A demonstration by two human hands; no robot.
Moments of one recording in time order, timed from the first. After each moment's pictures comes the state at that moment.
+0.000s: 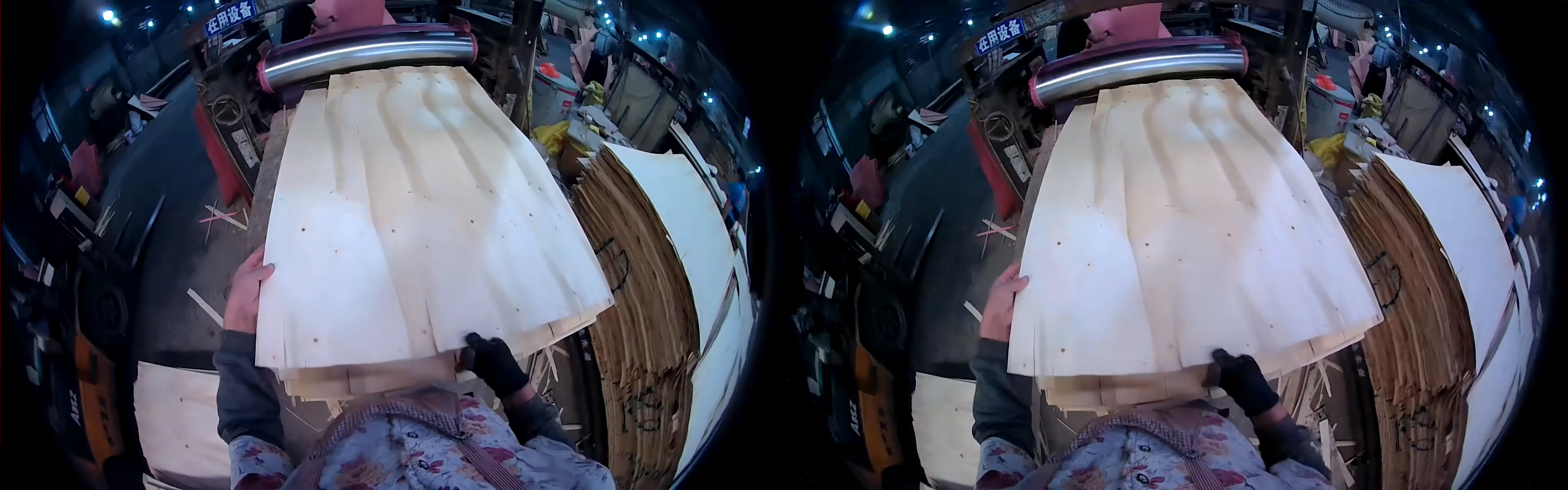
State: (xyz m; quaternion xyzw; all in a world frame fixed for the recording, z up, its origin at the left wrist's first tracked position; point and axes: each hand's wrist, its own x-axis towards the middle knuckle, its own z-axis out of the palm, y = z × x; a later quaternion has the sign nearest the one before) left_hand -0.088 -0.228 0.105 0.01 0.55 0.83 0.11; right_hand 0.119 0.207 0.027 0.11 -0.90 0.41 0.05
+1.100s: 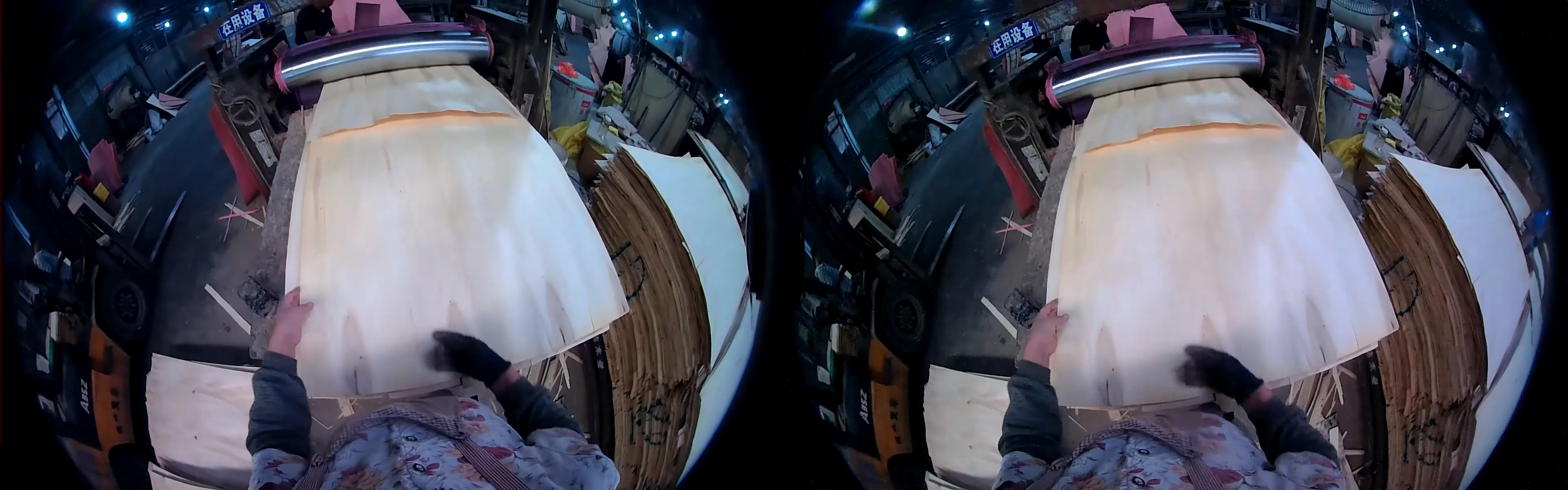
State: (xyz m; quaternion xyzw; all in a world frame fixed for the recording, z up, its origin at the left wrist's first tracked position) left_hand -0.064 -0.230 -0.042 -0.11 0.69 0.72 0.03; right_hand 0.071 0.184 -0.019 -0.07 -0.33 0.88 -0.32
